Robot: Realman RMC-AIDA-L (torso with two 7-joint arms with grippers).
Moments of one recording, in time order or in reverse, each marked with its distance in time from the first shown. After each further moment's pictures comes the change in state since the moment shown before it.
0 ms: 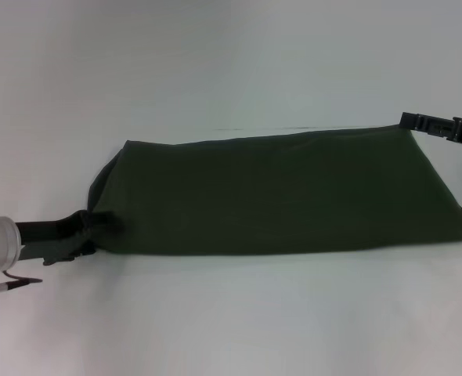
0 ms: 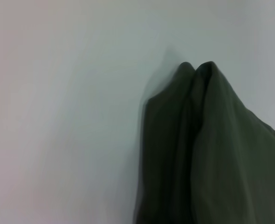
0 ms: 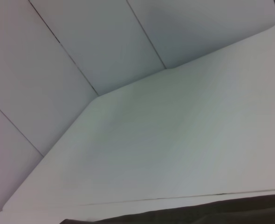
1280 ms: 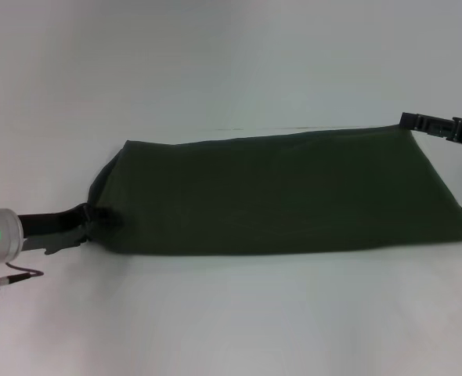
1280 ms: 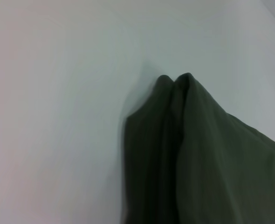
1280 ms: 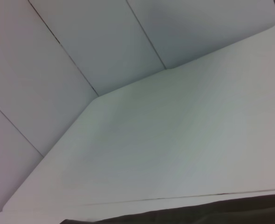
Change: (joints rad) left arm -0.009 -0.001 -0.001 0.002 -0.027 -0.011 0.085; right arm 0.000 0.001 0.000 0.000 0.001 0.001 0.000
